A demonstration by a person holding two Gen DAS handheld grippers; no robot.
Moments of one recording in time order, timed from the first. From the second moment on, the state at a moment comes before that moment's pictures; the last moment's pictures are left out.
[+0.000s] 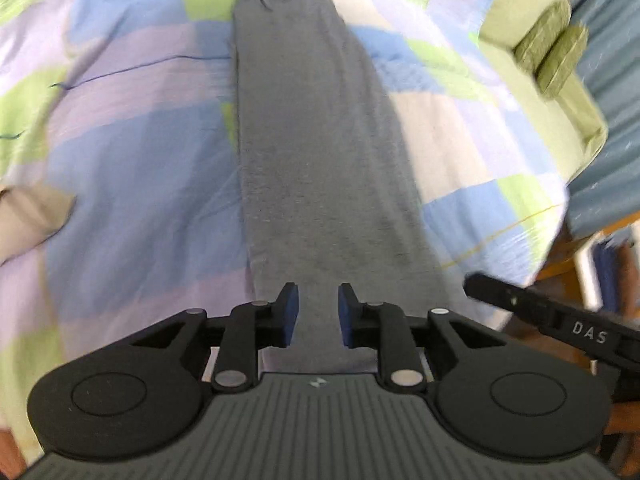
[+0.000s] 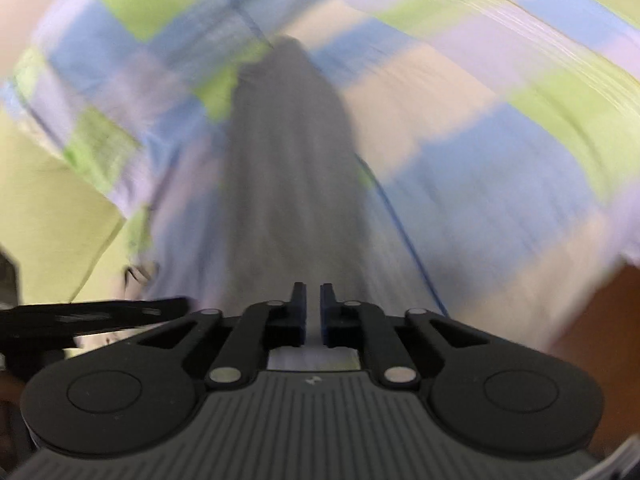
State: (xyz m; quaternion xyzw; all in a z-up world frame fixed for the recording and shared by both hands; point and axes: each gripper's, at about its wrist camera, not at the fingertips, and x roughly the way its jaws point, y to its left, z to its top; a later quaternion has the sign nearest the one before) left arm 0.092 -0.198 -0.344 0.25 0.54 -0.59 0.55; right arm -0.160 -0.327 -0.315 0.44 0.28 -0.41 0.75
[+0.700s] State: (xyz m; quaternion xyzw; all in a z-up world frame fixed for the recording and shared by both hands) left arm 0.078 -0.164 -0.323 0.40 0.50 -0.49 0.59; right arm -0.153 -0.279 -0.291 0.27 0.38 -0.33 0.82
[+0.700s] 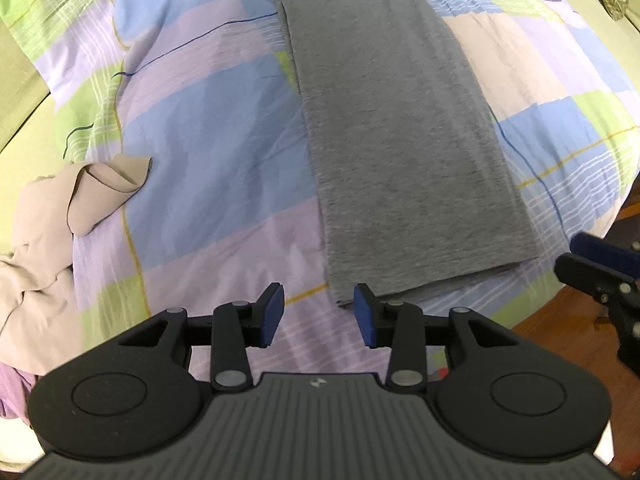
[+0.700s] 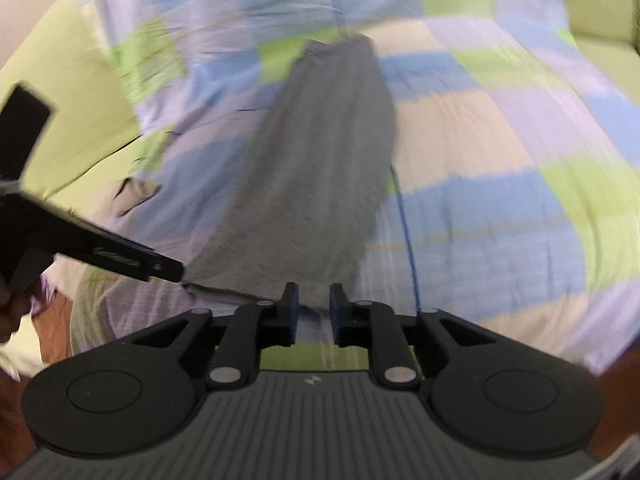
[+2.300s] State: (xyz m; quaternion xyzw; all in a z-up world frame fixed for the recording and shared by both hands) left arm 0.039 -0.123 -0.384 0.51 0.03 -0.78 0.37; right arm -0.136 -0.230 -0.340 -0.11 0.47 -0.14 0.86
